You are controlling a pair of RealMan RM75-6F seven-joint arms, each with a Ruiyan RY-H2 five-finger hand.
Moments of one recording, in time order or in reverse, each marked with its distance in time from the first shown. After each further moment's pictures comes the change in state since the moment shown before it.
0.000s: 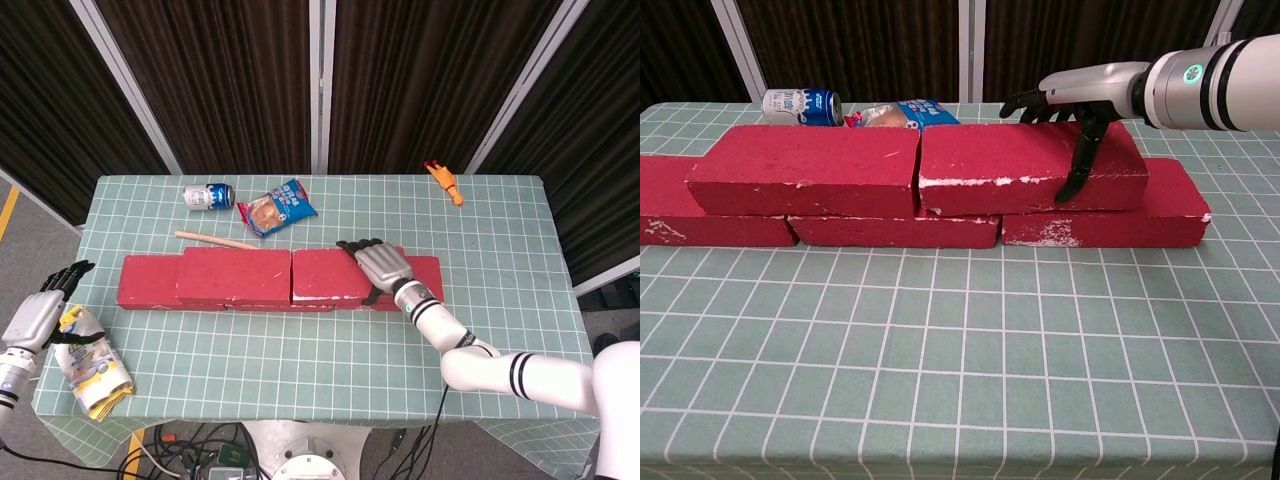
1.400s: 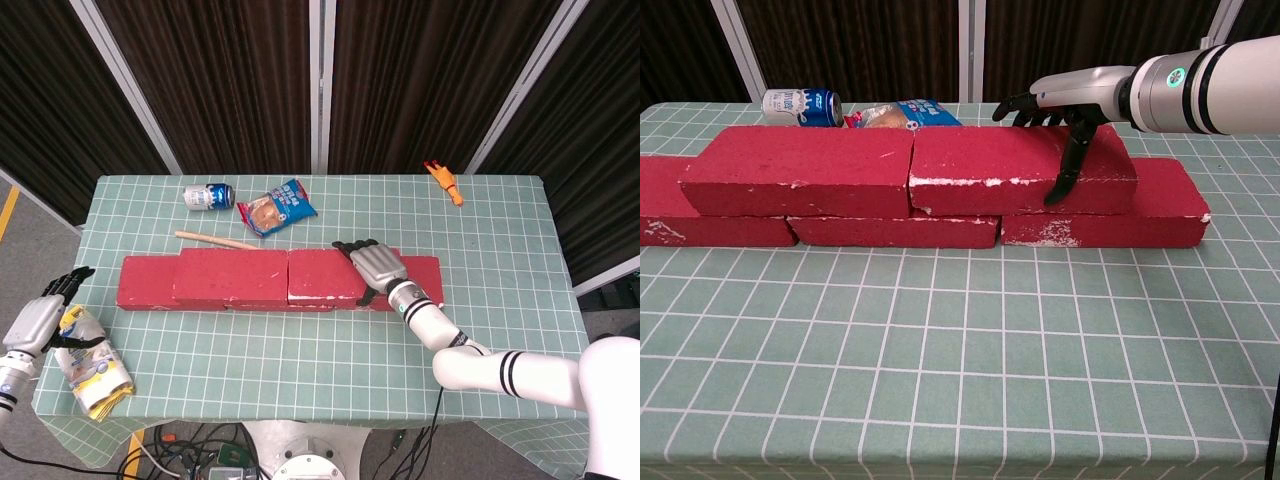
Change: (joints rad) left arm 0.001 -0.019 0.020 0.050 0.020 -0.014 -0.064; right arm 0.041 -0.025 -0.021 0.003 0.065 0.023 -0.008
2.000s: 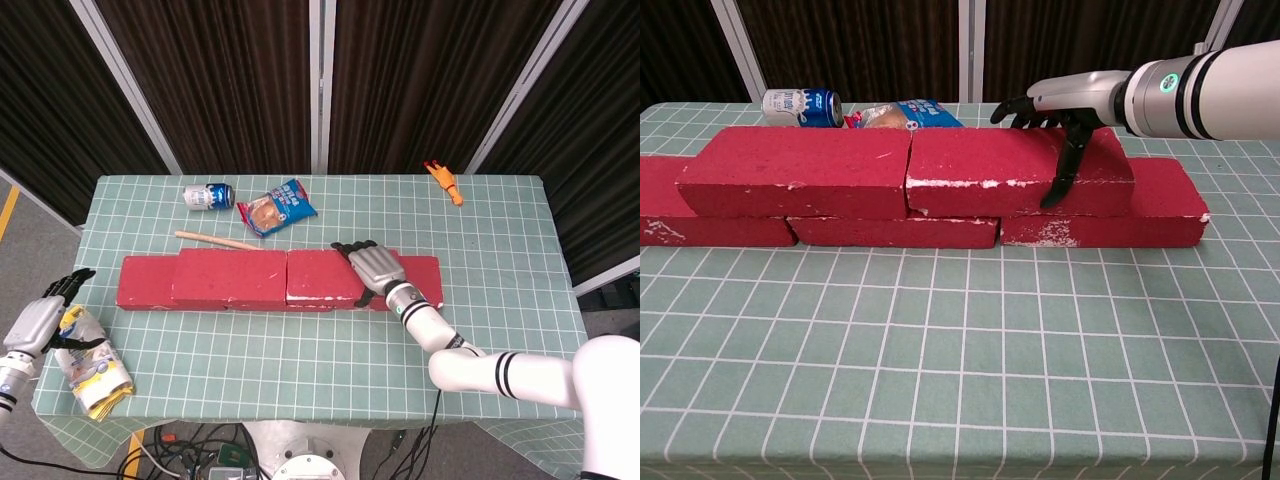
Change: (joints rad) left arm -0.004 -0.004 0.007 0.017 0.006 -0.011 -0.025; right arm 0.014 -0.014 -0.010 -0.005 0.050 0.011 -0.024
